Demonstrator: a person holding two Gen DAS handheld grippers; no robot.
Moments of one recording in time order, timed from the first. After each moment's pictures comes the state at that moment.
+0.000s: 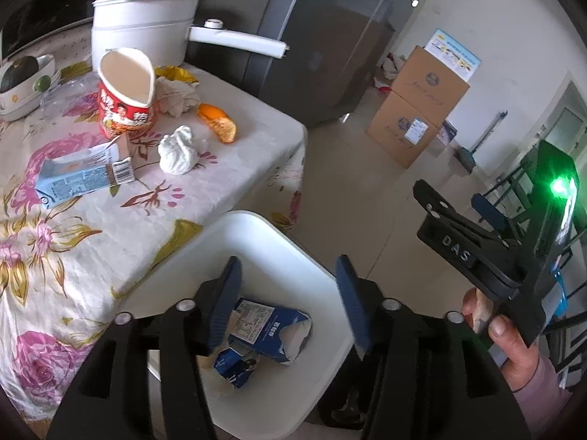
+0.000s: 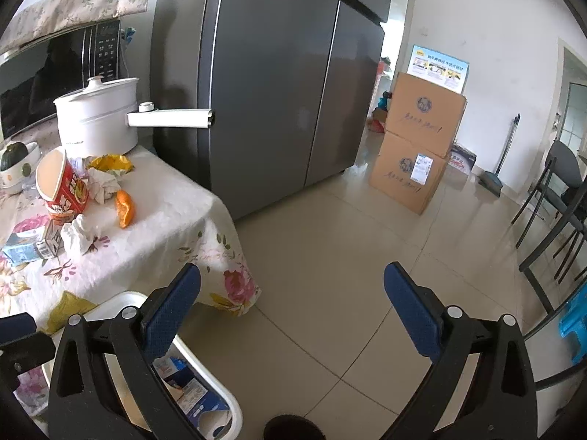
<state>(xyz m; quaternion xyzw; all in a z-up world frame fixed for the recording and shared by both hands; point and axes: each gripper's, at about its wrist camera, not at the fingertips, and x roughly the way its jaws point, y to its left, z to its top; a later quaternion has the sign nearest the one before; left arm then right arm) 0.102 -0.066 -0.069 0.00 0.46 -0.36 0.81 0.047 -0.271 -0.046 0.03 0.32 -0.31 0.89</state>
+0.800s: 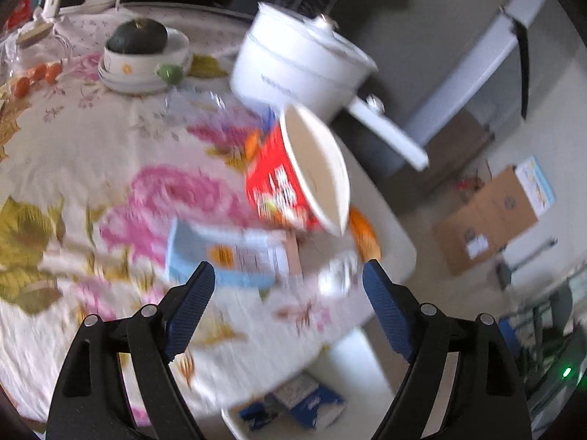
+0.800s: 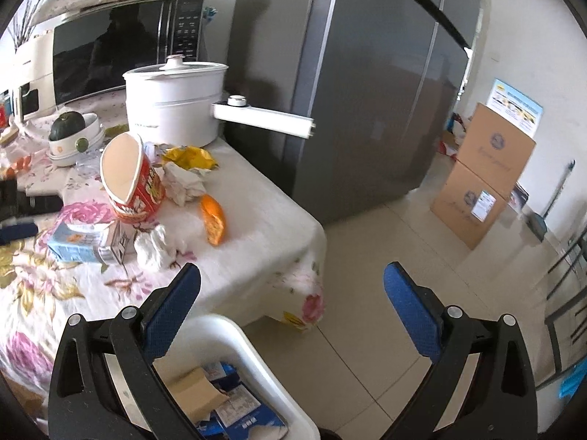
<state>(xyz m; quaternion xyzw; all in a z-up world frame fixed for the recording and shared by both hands) 0.248 0.036 -0.048 -0.16 0.45 -0.20 0.86 0.139 -0.204 -0.028 -0.03 0.36 -0.19 0.91</state>
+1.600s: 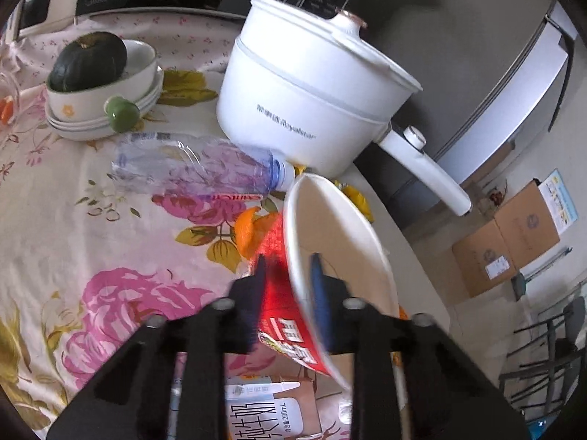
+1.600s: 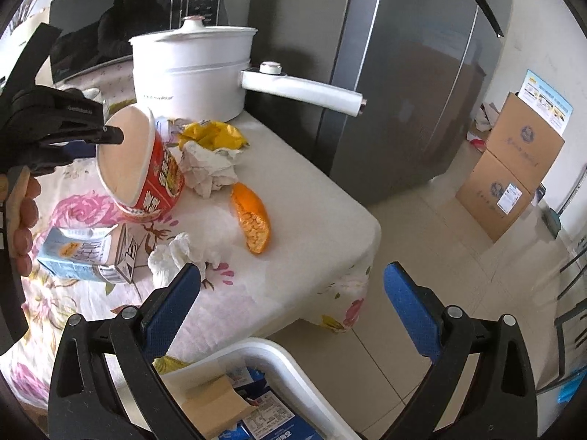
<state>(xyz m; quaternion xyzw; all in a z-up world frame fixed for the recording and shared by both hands) 0.368 -0.003 -0.078 -0.14 0.45 -0.19 0.86 0.199 -0.180 -0.063 -0.02 0.41 -0.17 0.90</state>
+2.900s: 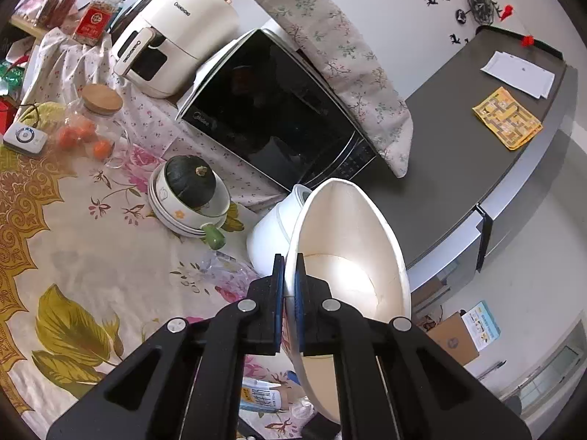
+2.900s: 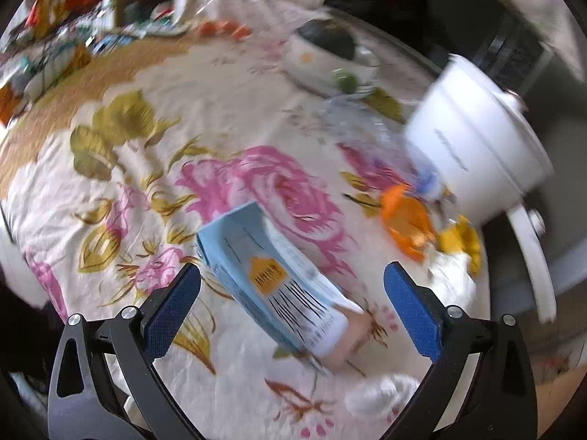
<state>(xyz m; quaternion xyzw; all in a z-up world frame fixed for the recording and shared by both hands) 0.264 0.196 0.036 -0.35 0.25 -0.17 0.89 0.276 -0.008 -0.094 -0.29 0.42 0.25 0.82</state>
